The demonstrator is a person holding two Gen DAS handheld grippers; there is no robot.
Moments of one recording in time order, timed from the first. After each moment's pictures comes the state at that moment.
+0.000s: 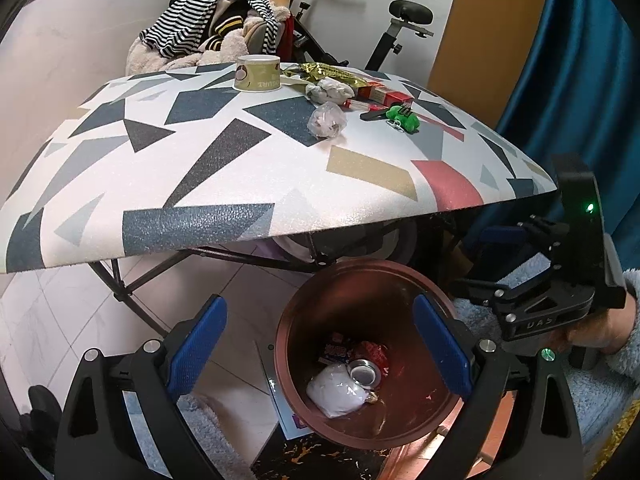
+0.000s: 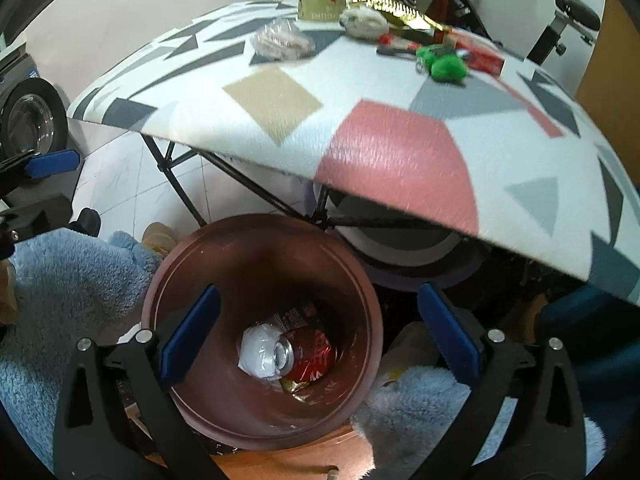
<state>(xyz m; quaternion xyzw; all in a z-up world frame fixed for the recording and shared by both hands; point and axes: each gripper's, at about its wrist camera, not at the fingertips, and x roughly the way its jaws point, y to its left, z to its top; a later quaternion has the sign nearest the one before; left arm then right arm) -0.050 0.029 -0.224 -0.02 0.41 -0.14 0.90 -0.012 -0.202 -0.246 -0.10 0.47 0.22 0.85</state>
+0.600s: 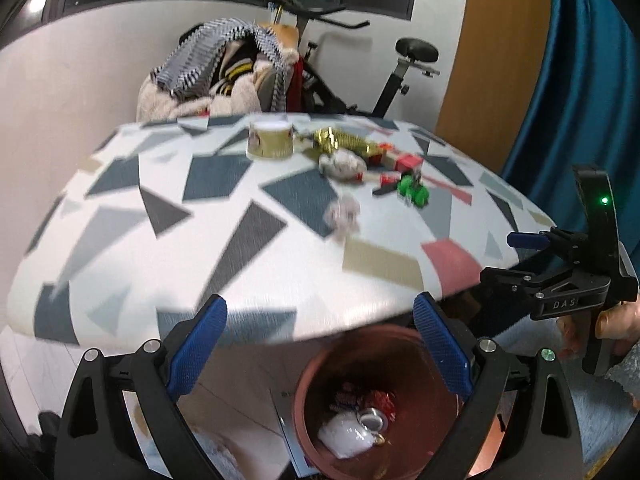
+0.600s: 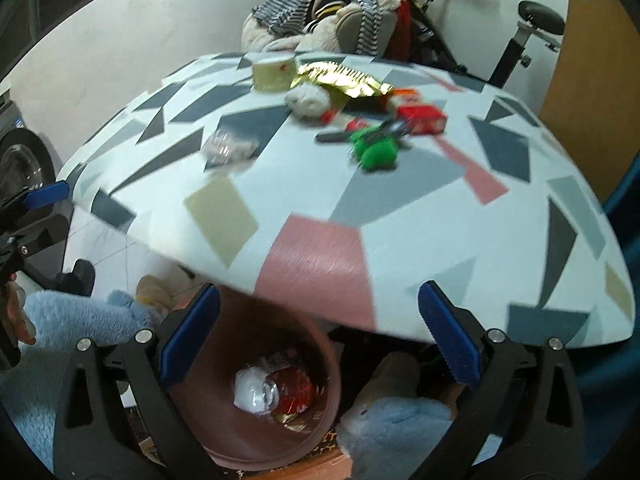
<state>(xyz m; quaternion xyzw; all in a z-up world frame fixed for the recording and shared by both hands) -0.016 0.036 -0.162 -0.02 0.34 -0.12 0.93 0.027 -0.231 -0.179 -0.06 0.43 0.18 0.88</state>
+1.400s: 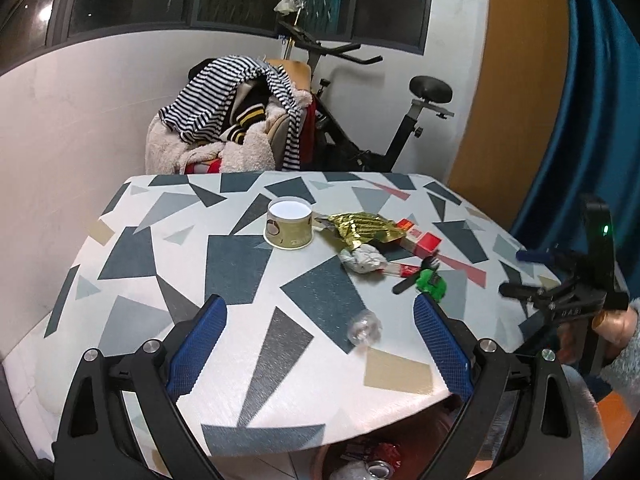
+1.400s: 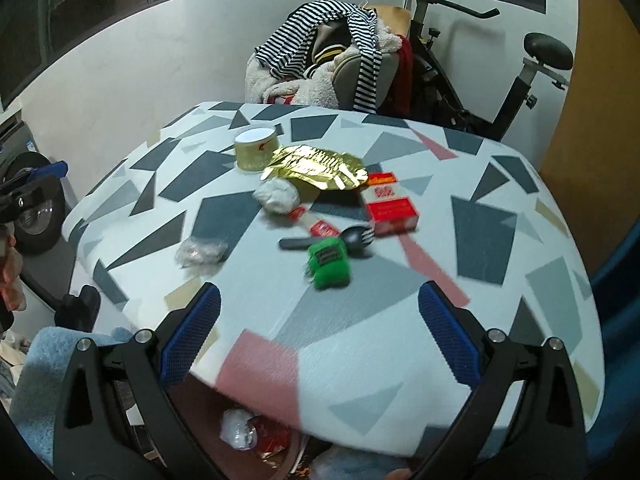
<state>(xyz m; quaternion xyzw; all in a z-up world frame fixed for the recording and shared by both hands) 0.057 0.056 -0.089 -0.03 0.31 -0.10 0.95 0.108 -0.264 -0.117 -0.06 0.39 0.21 0.90</state>
